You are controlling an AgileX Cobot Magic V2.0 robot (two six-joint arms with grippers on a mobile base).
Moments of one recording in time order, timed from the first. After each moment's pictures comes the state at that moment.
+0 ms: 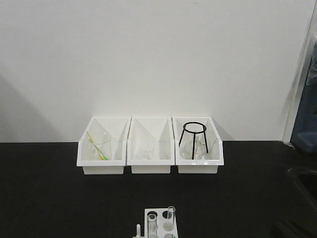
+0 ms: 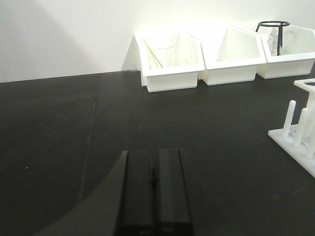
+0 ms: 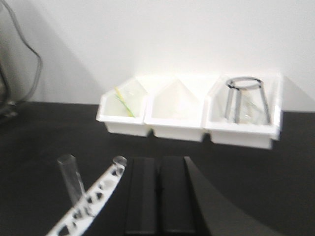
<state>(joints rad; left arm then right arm) -0.11 -0.02 0.03 0.18 0.21 -0.15 0.39 0.67 -0.27 -0.22 -0.23 0.33</state>
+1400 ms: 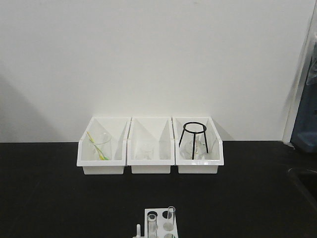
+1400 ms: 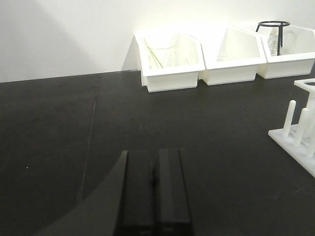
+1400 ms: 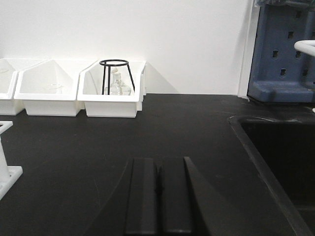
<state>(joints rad) -0.11 -0.02 0.03 0.18 0.21 -0.15 0.06 -0.01 0.03 -0.14 0.13 0.10</state>
